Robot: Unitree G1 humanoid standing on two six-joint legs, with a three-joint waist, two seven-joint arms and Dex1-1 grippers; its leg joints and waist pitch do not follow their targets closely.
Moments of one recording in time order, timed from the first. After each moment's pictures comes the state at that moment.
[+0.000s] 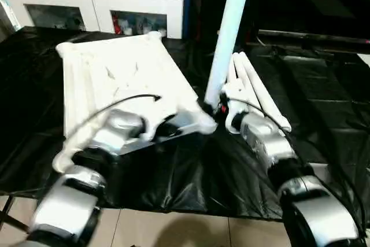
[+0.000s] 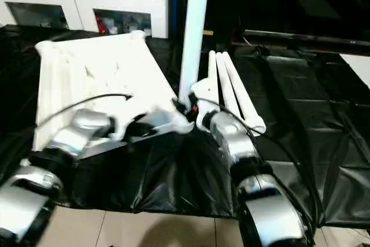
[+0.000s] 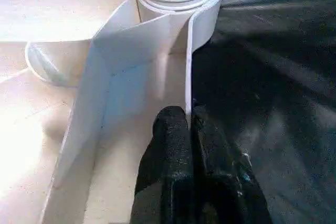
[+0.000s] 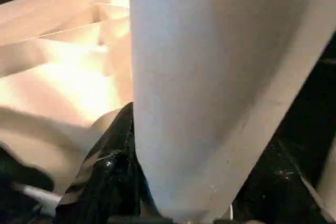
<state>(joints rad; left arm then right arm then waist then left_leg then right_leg) -0.74 0.25 -0.25 0.83 0.13 0.14 -0.91 -0.72 -0.09 0.07 0.93 0.10 -0.05 0.47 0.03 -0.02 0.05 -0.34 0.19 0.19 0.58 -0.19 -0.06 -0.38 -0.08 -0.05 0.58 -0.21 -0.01</state>
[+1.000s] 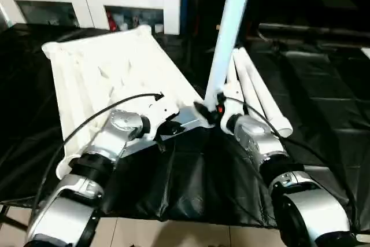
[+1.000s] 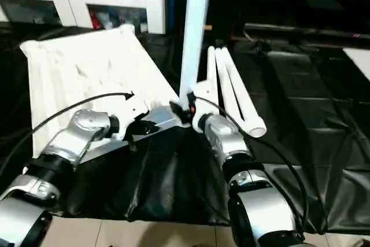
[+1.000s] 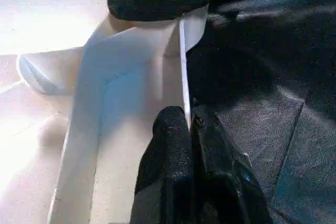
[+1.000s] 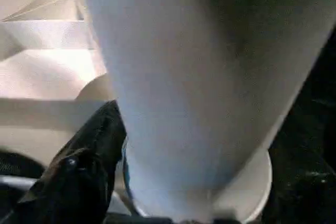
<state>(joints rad) -0.67 0.31 -0.25 0.65 0.11 0.17 -0.95 -0.77 -0.07 0.01 1.06 0.10 -0.06 0.55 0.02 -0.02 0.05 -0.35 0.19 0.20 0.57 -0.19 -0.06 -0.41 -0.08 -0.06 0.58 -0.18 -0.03</state>
